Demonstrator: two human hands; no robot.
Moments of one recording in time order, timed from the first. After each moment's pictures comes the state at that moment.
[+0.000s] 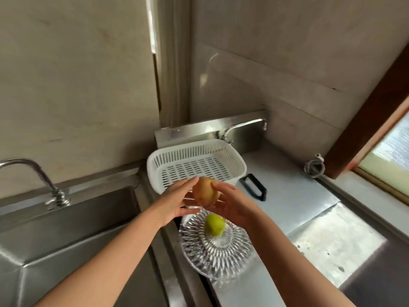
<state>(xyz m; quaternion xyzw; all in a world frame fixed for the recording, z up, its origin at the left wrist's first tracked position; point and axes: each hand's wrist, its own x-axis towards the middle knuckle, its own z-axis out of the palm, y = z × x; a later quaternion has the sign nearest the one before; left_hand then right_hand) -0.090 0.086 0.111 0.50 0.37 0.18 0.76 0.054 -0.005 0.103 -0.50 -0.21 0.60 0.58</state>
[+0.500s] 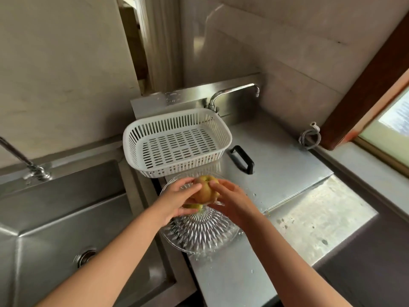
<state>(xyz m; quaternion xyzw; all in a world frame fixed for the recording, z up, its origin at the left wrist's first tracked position) -0.036 0.030 0.054 0.50 0.44 0.12 0.73 0.101 -0.062 0.049 -0.56 -0.19 0.57 0.56</state>
